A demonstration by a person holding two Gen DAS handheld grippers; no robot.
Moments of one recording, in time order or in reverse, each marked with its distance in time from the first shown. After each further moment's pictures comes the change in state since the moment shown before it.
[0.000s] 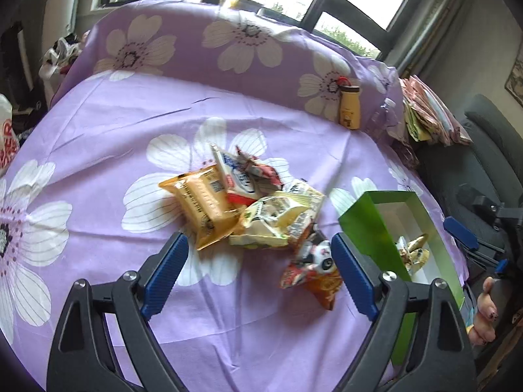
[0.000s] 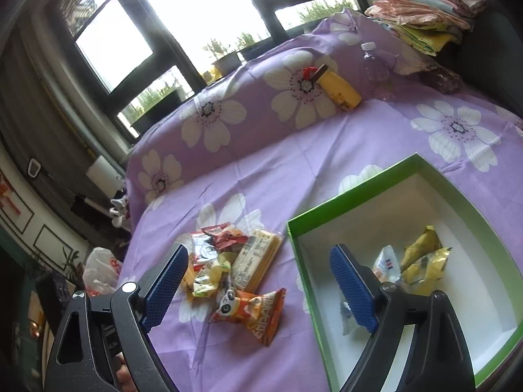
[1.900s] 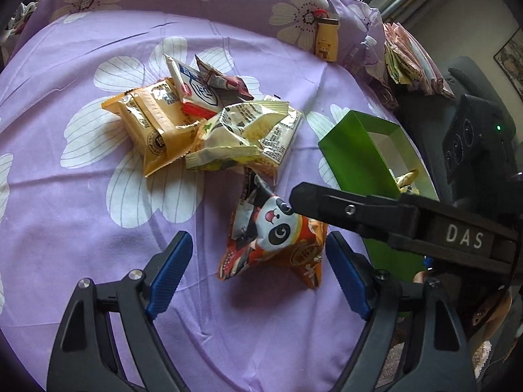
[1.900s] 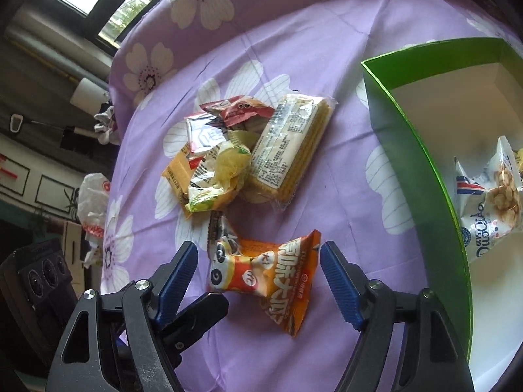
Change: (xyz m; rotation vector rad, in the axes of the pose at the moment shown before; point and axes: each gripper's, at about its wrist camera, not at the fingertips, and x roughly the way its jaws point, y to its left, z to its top) left arm 0.041 -0.019 -0.033 0.051 0.272 -0.146; right arm 0.112 0.021 -0.061 0.043 0.475 -0.013
